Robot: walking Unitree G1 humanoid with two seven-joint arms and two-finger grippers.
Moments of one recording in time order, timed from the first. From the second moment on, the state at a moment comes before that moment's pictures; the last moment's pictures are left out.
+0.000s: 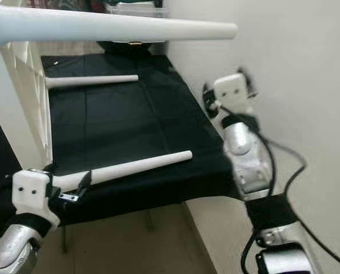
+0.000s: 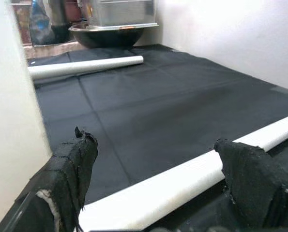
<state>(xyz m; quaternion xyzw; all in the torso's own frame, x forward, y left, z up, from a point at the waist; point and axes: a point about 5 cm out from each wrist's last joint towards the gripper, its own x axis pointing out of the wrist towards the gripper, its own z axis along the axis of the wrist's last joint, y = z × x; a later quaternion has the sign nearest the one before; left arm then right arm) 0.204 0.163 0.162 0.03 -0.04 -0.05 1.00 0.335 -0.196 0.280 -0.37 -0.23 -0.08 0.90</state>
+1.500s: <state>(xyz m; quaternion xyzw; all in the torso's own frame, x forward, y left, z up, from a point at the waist) 0.233 0.174 0.165 0.04 -0.05 -0.05 1.00 0.388 -0.160 0.341 -0.55 -0.33 0.05 0.76</state>
